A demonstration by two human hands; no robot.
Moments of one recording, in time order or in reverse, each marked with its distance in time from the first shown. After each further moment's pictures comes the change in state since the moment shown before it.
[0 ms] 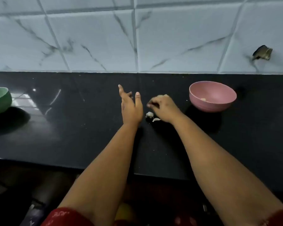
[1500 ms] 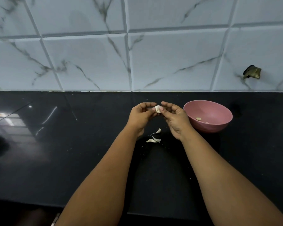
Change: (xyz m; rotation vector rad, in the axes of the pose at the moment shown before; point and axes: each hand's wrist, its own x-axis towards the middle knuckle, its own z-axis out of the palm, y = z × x) left_hand 0.042 0.021 0.049 -0.637 -0.471 -0.215; right_hand 0.011 0.029 -0.024 1.251 0.309 0.355
